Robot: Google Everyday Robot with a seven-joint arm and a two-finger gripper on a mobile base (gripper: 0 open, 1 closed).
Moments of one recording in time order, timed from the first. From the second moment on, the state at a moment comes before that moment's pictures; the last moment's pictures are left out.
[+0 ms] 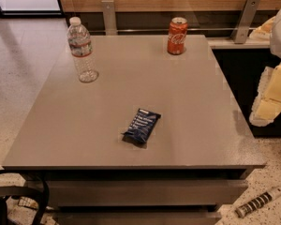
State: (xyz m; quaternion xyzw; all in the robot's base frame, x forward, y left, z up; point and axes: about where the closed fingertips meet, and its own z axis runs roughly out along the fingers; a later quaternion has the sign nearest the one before) arm 0.438 -0.214 0.986 -0.60 0.78 -0.05 0.17
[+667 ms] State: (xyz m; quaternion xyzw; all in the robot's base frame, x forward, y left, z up) arm 0.452 -0.222 0.991 -0.59 0.78 -0.05 0.20
